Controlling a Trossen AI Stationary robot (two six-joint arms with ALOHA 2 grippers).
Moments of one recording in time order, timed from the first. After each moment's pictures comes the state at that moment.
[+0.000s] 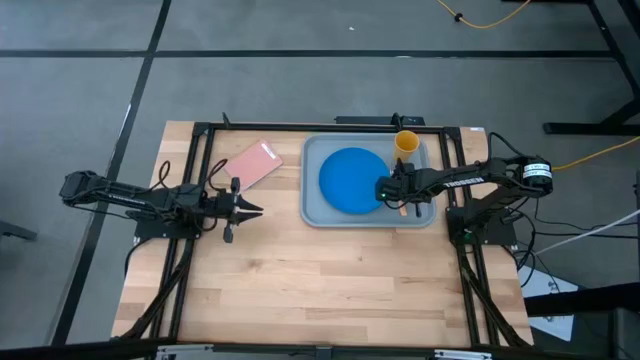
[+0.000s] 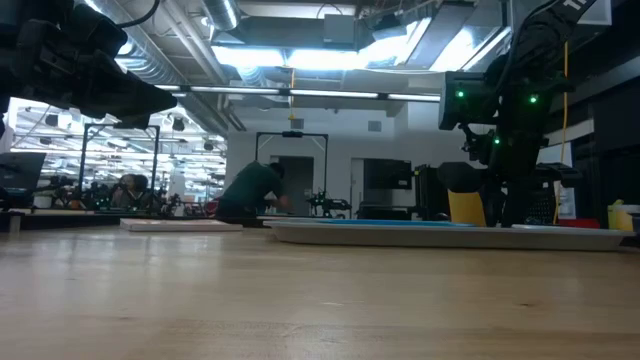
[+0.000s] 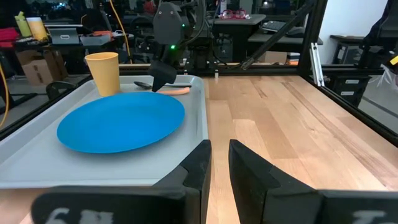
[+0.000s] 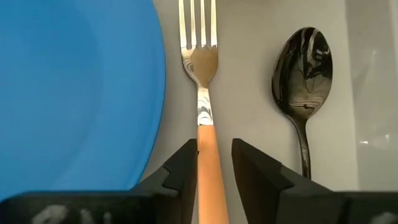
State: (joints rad) left arm -0.08 0.39 0.01 0.32 -0.09 -0.02; right arm -0.19 1.49 0.67 -0.65 0.48 1.30
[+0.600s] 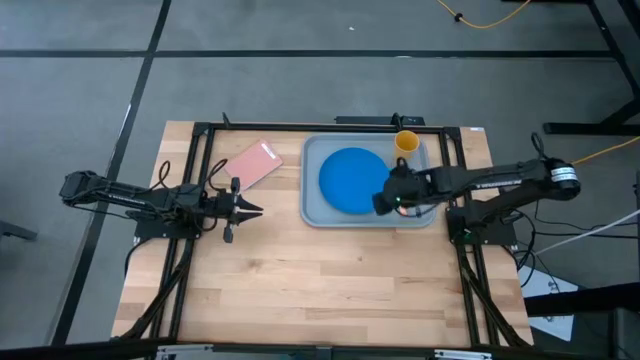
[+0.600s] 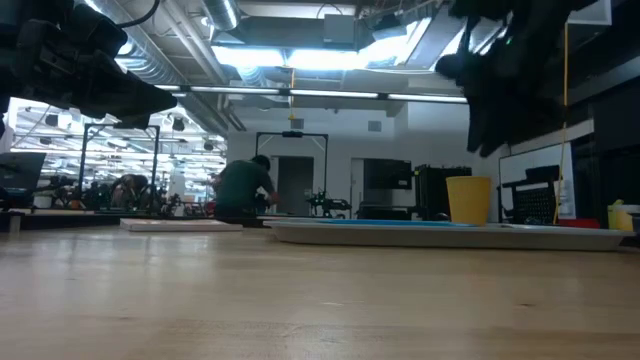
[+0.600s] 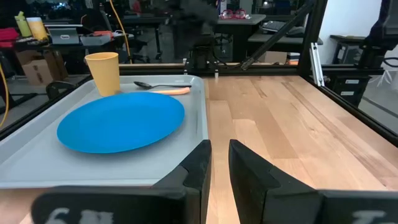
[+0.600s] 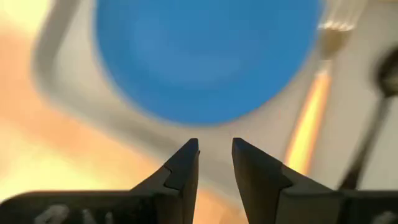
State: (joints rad) left arm -0.08 0.39 0.01 0.32 -0.09 -0.02; right arm 0.00 1.25 0.90 -0.86 0.29 1.16
